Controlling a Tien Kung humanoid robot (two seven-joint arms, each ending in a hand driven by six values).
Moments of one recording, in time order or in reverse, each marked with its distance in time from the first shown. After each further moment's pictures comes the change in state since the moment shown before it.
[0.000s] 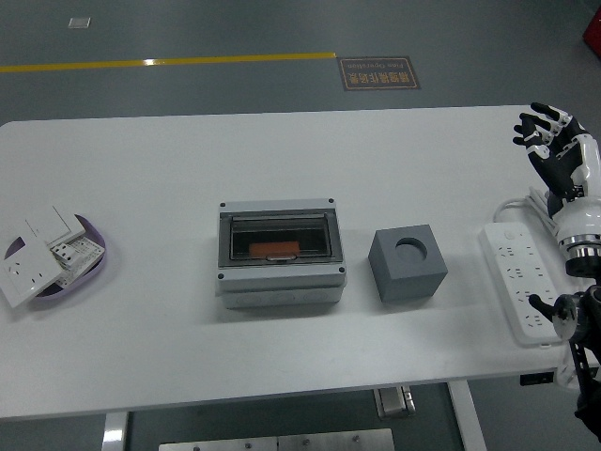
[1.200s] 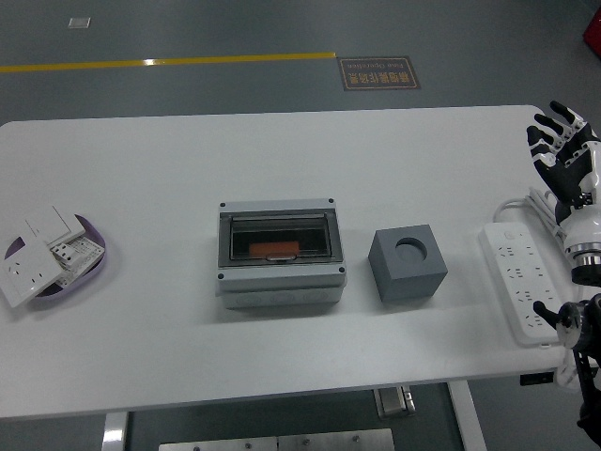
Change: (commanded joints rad) left arm -0.005 -0.001 -0.039 0.000 0.005 0.003 -0.006; right arm -0.032 0.010 0.019 0.041 -0.016 -0.019 -0.003
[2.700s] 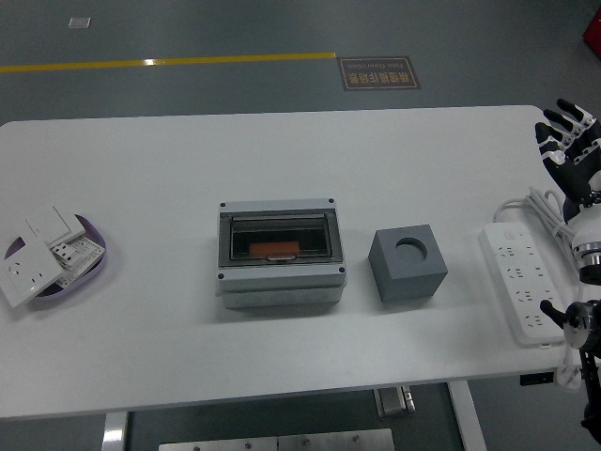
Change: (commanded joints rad) left arm -0.011 -0.006 -0.006 0.000 -0.007 0.002 -0.001; right arm -0.014 0.003 0.039 0.014 0.002 0.021 -0.006
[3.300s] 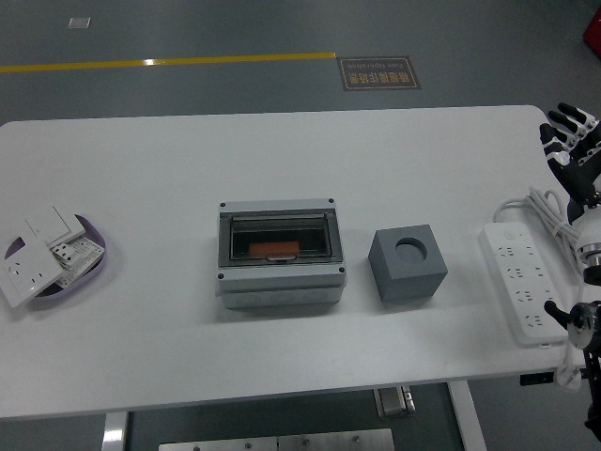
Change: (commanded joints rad) left arm 0.002 0.001 -0.001 0.000 -0.001 0.000 0.000; right arm -0.004 -0.005 0.004 -0.006 0.004 0.003 -0.003
